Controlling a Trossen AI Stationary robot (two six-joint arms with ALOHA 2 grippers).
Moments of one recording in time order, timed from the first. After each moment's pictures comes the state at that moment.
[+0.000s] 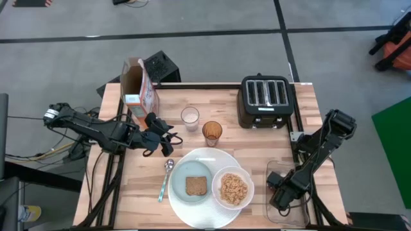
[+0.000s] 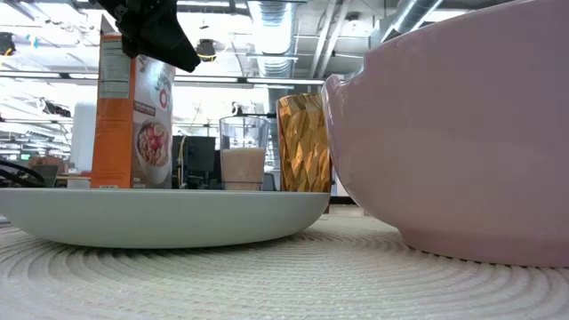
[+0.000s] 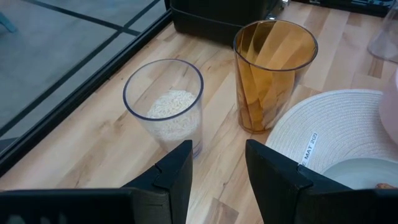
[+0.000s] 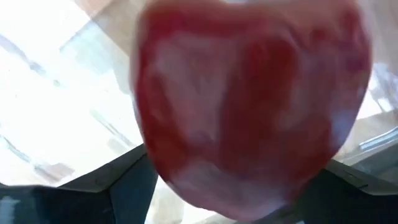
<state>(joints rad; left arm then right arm) -0.25 1.10 0.88 -0.58 -0.67 -0.51 0.93 1.56 0.84 -0.80 -0.19 1.65</state>
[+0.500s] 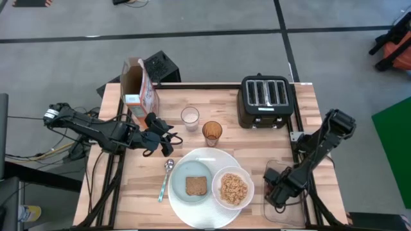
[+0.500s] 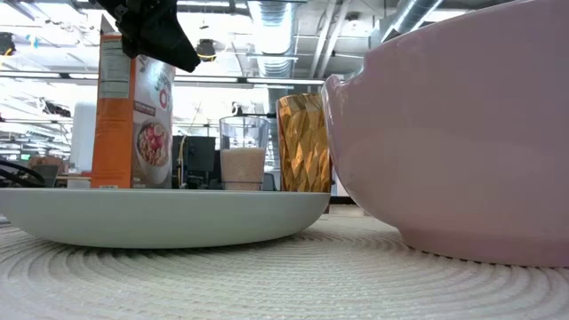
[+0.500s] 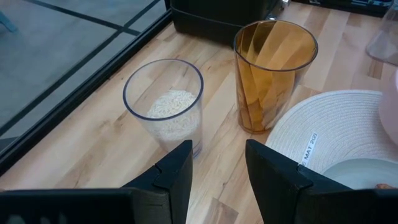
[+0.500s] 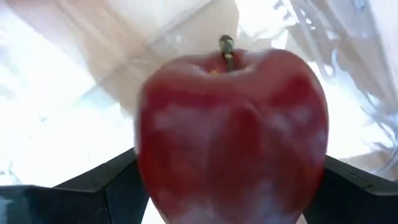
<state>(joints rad) -0.25 1.10 0.88 -0.58 -0.67 -0.51 0.88 1.56 0.84 -0.81 -0.06 1.65</state>
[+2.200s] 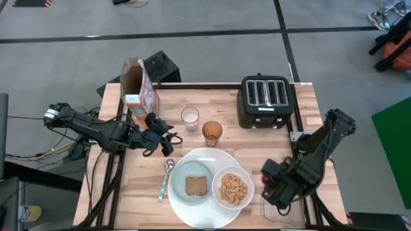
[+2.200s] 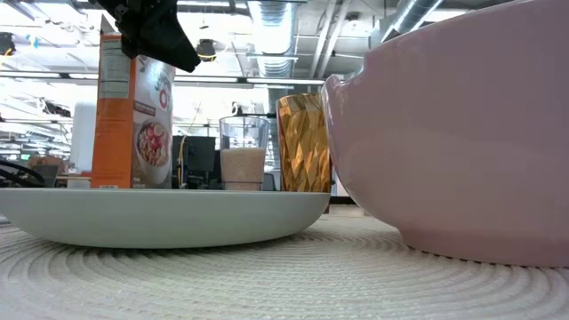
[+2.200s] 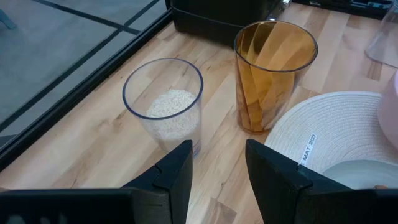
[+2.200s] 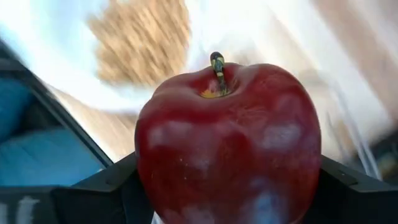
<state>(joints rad) -0.25 1.10 0.88 -0.58 -0.66 -0.52 0.80 1.56 1.52 -1.45 0.16 1.49</state>
